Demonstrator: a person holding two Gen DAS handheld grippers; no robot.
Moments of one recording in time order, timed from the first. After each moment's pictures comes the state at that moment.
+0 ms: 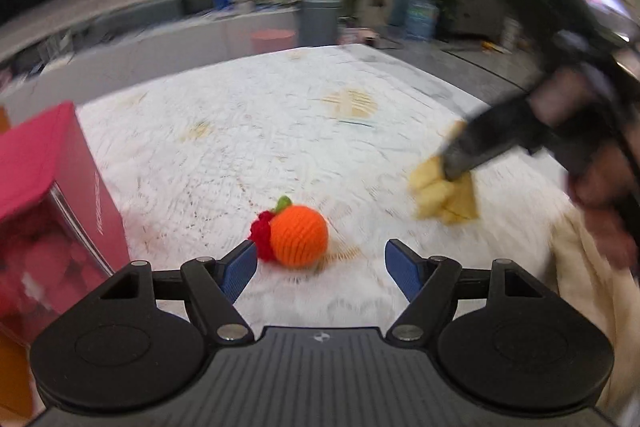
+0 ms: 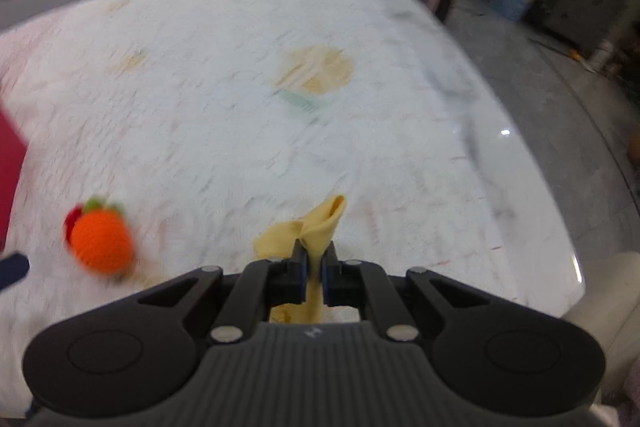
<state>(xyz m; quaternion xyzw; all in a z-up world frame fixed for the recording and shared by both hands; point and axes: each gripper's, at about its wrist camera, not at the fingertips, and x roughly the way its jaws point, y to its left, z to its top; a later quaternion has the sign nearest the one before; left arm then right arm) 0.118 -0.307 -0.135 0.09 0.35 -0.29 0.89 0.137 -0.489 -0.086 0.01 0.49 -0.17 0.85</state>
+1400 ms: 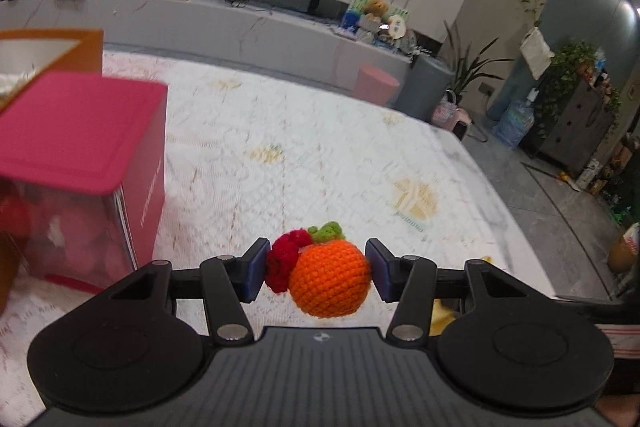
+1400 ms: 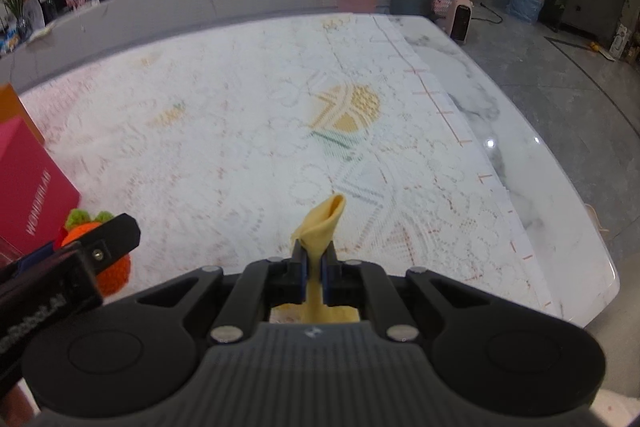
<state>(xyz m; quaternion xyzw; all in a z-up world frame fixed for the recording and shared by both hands) 0.139 -0.297 -0.088 -0.11 0.35 -0.15 0.92 0.128 -0.482 -0.061 0.08 0.45 -0.12 0.88</state>
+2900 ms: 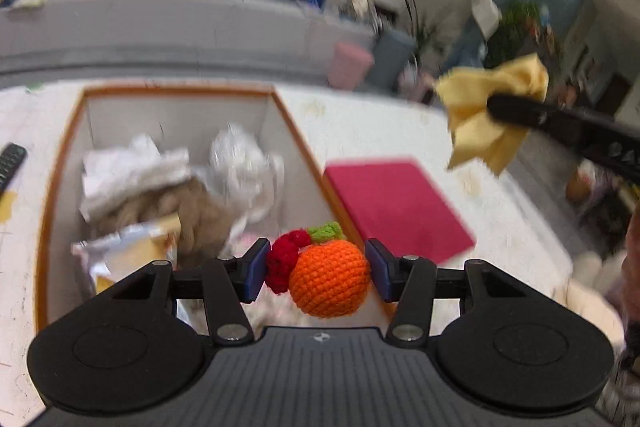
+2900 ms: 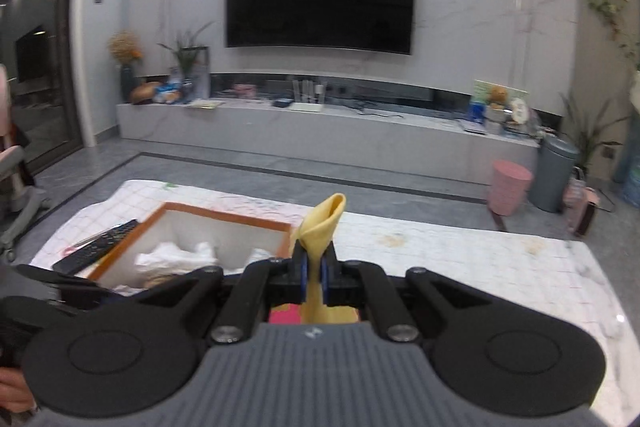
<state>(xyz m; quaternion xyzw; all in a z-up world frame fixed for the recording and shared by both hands) 0.211 -0.020 -0.055 -0.05 0.41 -0.28 0.87 0.141 -0.229 0.093 -0.02 0.25 0.09 0.96</state>
